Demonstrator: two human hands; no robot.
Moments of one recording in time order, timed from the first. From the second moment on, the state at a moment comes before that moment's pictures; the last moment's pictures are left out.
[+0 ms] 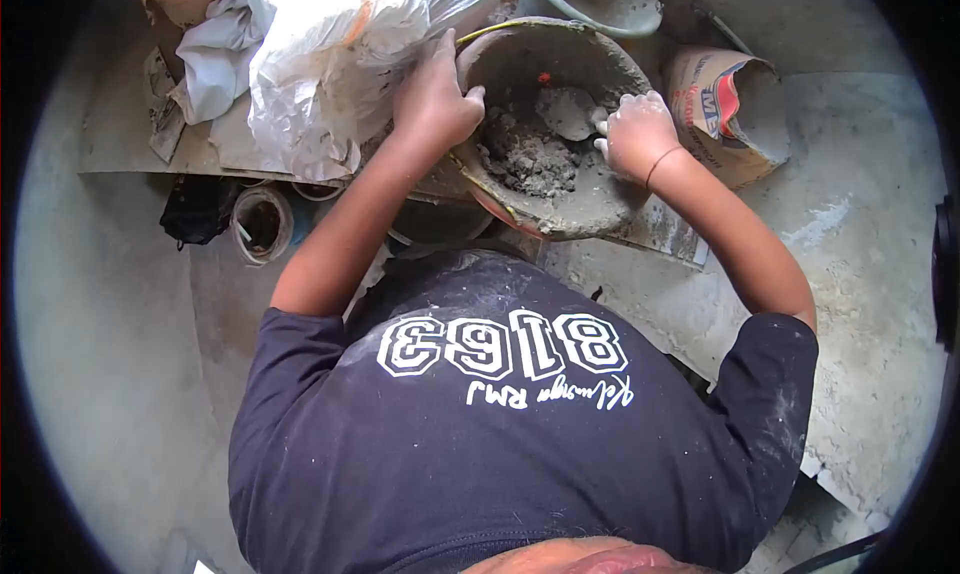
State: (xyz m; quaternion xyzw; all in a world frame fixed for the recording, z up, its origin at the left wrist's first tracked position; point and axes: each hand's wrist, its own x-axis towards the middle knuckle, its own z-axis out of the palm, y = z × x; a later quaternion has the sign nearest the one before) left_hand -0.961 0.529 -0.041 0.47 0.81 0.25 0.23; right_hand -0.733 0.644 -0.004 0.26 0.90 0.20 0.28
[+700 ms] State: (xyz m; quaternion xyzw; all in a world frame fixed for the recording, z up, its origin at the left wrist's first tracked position) left_hand -0.961 0.524 -0.066 0.42 0.76 0.44 0.22; right_hand -0.756 0.616 0.013 0.19 0.90 0.05 0.39
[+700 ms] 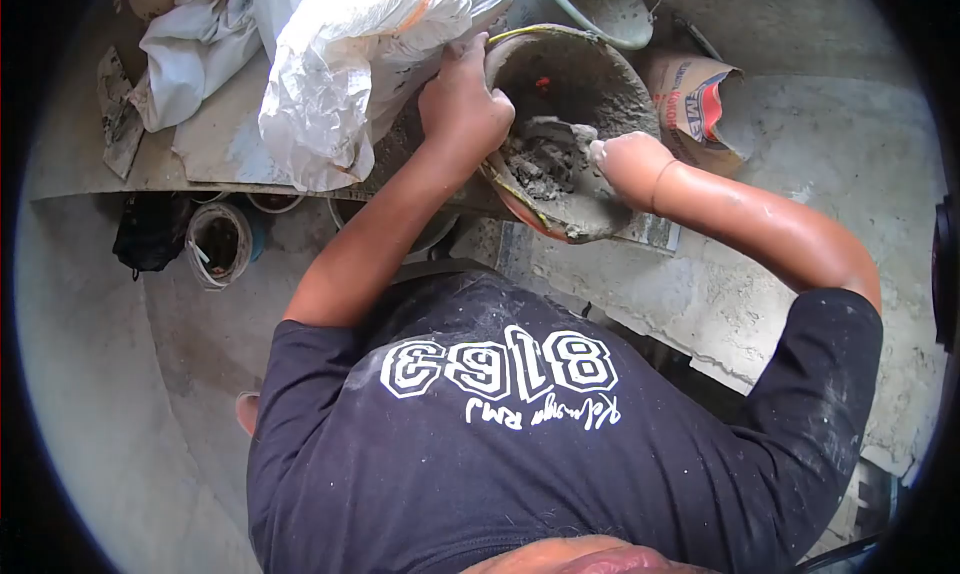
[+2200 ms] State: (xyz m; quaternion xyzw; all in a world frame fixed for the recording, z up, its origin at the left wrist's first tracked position) left_hand -0.992 0.545 -0.061 0.42 0.71 0.42 0.38; right_hand -0.764 0.558 -0.021 0.30 0.77 -0.42 -0.37
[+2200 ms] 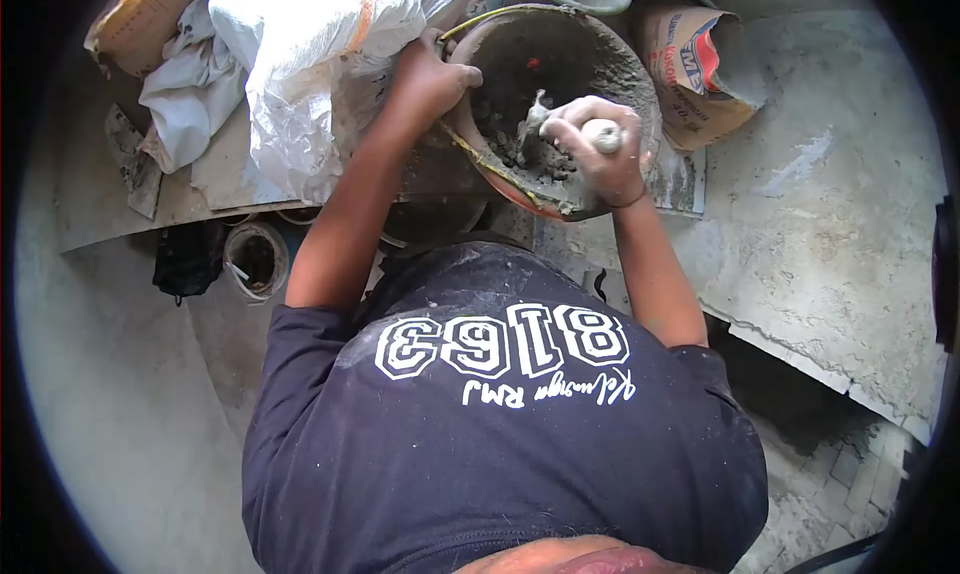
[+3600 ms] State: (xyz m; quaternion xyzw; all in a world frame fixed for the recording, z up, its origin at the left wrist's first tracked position) left_hand -0.962 0.544 0.046 0.66 0.63 0.36 0.18; right_hand -0.777 0.563 -0.015 0.03 0.53 -0.52 -0.67
